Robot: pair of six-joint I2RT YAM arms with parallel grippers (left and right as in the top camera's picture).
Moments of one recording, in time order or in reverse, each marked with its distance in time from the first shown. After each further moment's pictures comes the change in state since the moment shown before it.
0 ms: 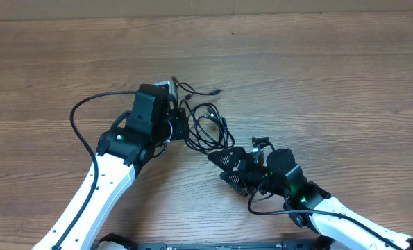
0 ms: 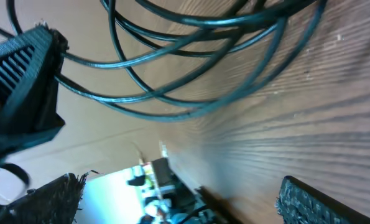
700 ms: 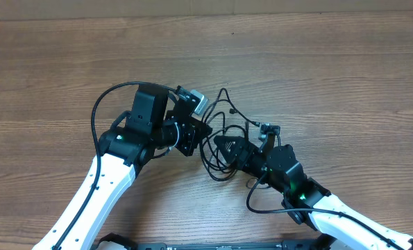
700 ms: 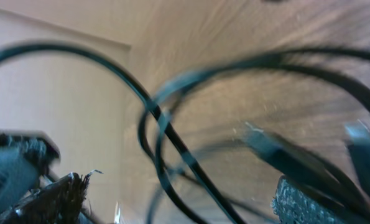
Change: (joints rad) left arm 0.000 0.000 0.000 0.021 0.467 0.510; right arm 0.000 0.000 0.051 -0.003 0.322 -0.303
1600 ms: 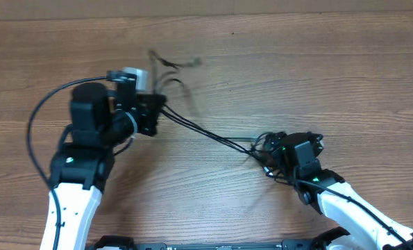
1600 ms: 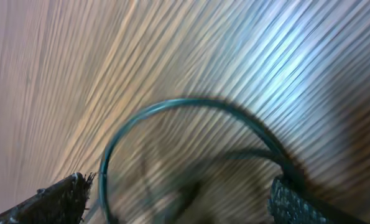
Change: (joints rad) left arm 0.310 -0.209 0.000 0.082 -0.144 -0.203; right arm -0.299 0.054 0.047 -0.548 0.280 0.074
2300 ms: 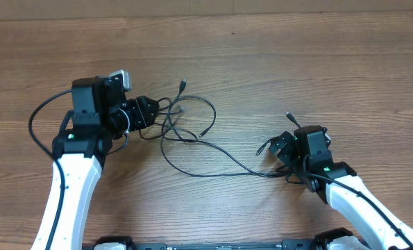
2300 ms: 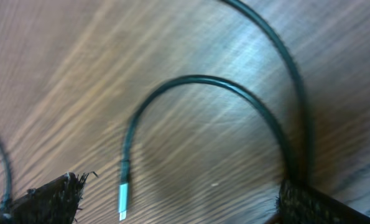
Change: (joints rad) left arm 0.064 0.206 0.002 -0.110 -0.070 -0.148; right arm -0.109 -0.018 0.115 -0.254 -0.119 -0.293
